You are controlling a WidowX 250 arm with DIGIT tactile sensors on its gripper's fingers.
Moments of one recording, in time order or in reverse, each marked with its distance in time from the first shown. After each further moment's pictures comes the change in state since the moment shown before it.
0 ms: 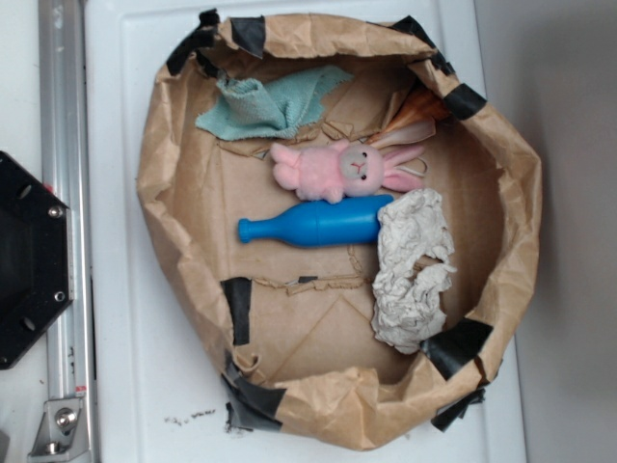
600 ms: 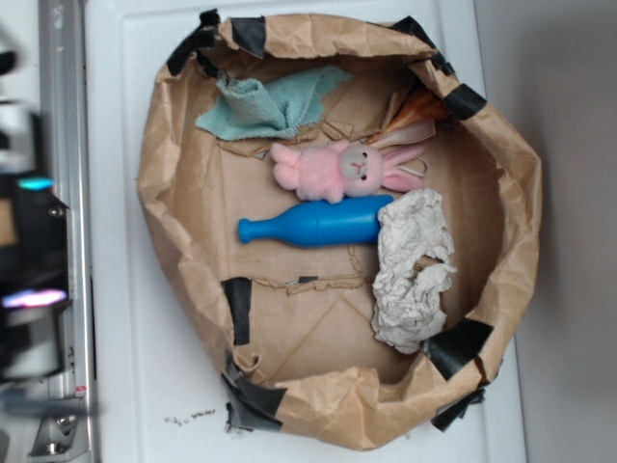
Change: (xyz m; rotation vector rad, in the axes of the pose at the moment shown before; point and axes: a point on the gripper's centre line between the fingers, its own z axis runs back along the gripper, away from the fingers) arm 0.044 0.033 -0.061 0.173 0.011 -0.001
